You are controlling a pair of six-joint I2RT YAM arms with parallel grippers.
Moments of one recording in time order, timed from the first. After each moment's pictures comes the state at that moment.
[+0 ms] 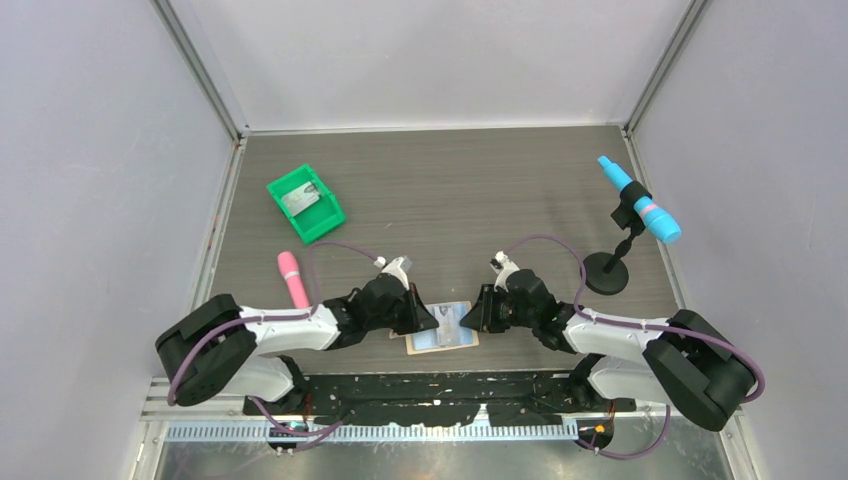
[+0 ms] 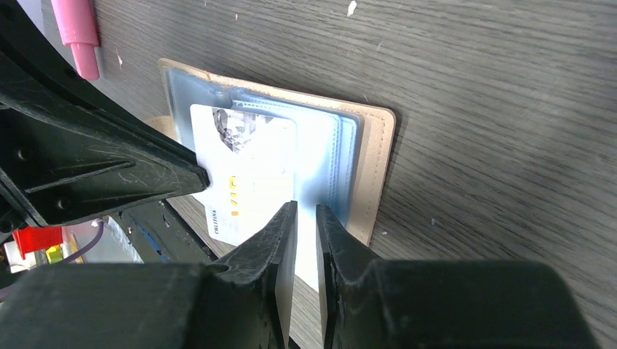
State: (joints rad) left arm -0.96 1.34 0.43 0.26 0.07 -1.04; right arm 0.72 1.19 0.24 0.30 -0.28 0.76
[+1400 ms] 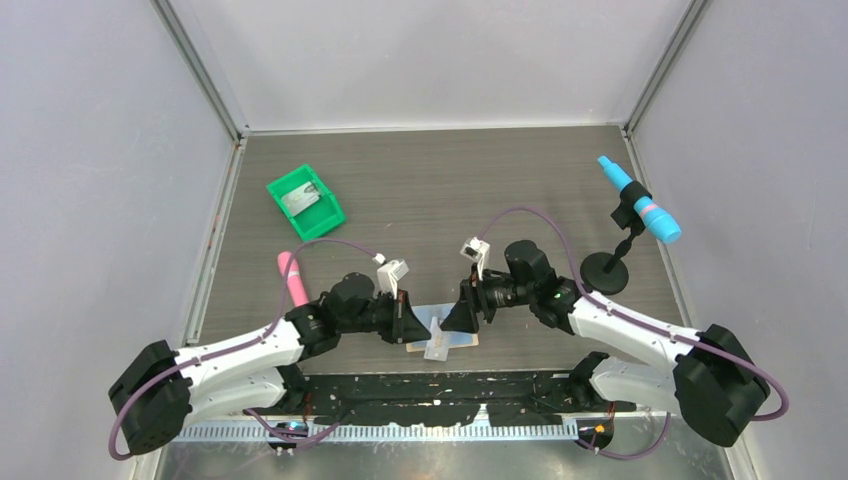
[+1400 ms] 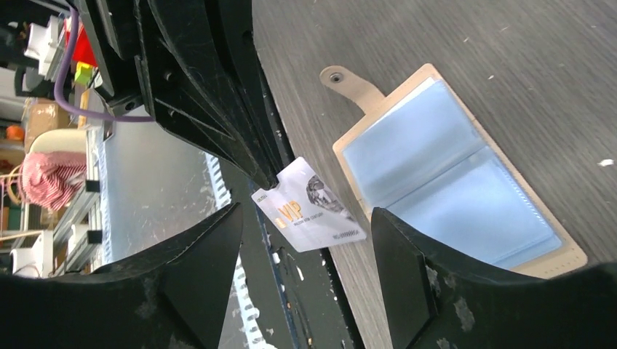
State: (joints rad) left arm -0.91 0.97 0.38 0.09 0.34 -0.78; right arm 0.70 1.09 0.49 0.08 -0.70 0.38
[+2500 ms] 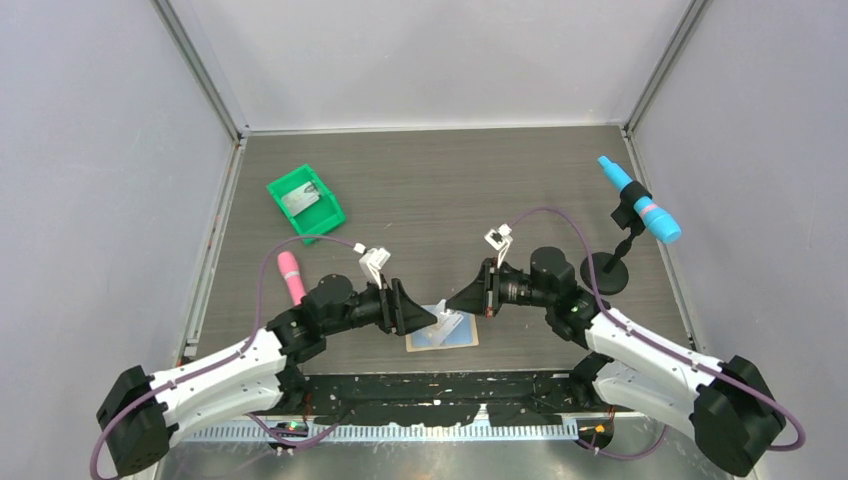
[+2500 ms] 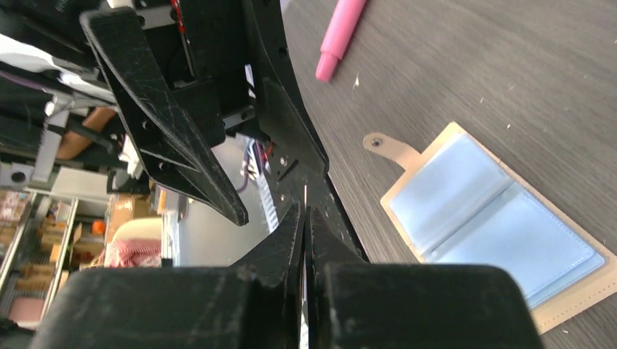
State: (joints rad) left arm -0.90 0.82 0.36 0.19 0.29 -0.84; right arm 0.67 0.95 0.42 0.26 -0.68 0.68
